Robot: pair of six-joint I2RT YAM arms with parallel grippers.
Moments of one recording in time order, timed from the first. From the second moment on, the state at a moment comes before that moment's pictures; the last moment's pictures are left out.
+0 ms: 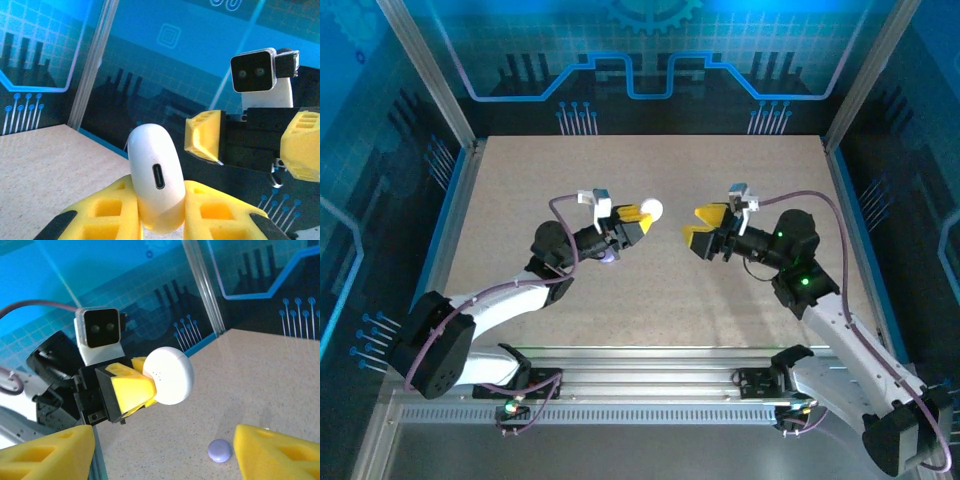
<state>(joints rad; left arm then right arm) -0.54 1.32 0.59 1.01 0.56 -0.53 0.37 0.87 0.70 0.15 -0.71 0.36</state>
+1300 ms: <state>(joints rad) -0.53 1.34 0.59 1.27 0.70 -0.67 0.41 1.32 1.17 -0.10 -1.24 0.10</state>
